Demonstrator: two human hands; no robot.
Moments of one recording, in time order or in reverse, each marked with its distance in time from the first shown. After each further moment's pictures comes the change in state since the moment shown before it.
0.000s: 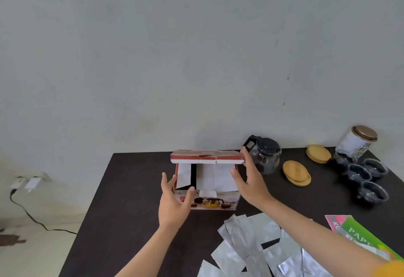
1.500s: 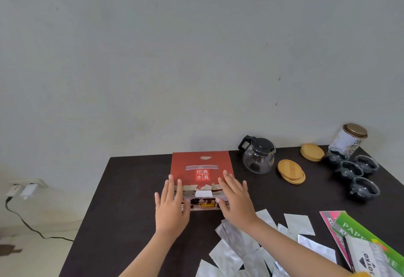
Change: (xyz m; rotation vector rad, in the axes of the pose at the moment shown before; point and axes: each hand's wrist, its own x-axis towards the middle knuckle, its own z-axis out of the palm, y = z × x) left_hand 0.004 -0.038 0.012 0.774 -0.011 0.391; right_hand -0.035 0.048 0.049 -0.648 -0.038 -0.174
